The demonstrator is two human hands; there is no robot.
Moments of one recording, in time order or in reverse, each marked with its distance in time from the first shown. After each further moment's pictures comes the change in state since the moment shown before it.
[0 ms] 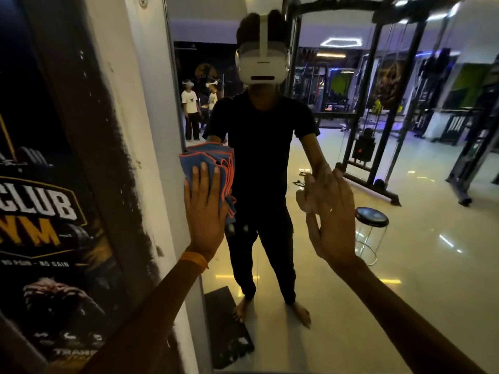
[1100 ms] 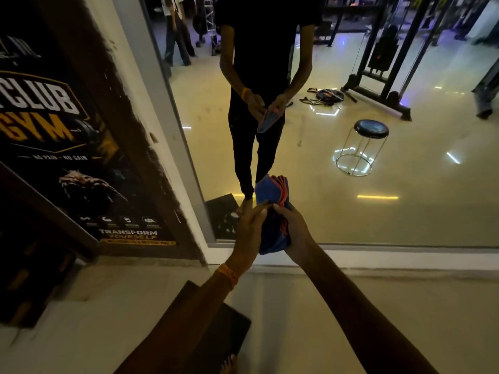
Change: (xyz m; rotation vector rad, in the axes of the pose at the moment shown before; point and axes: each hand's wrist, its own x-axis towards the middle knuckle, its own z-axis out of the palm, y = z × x) left_hand -0.248 0.240 -0.110 -0.828 -0.609 -1.086; right_hand -0.221 -0.125 -0.124 1.237 -0.280 1.679
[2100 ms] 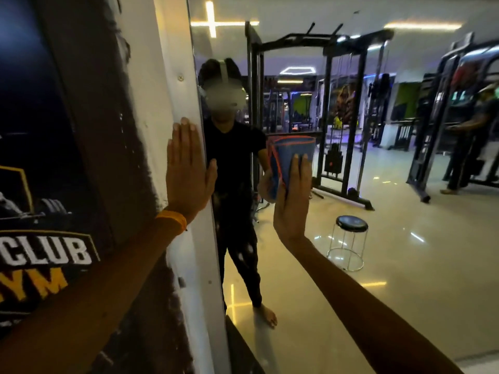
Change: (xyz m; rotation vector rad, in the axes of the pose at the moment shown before) left_hand 0.297 0.309 -0.228 0.990 0.591 1.224; right_hand 0.164 -0.188 0.264 -0.807 0.496 -1.515
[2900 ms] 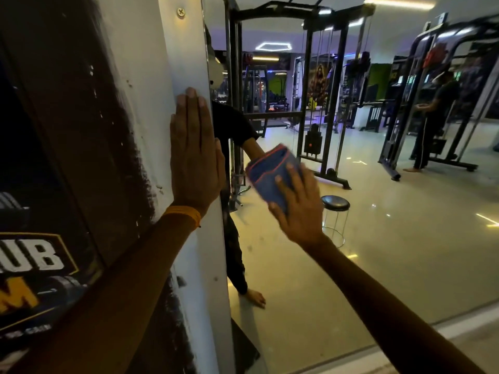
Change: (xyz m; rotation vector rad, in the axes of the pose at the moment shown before) left_hand -0.011 -0.006 0.027 0.017 0.143 0.049; right_hand -0.040 0.070 0.017 -0.512 -0.150 -0.551
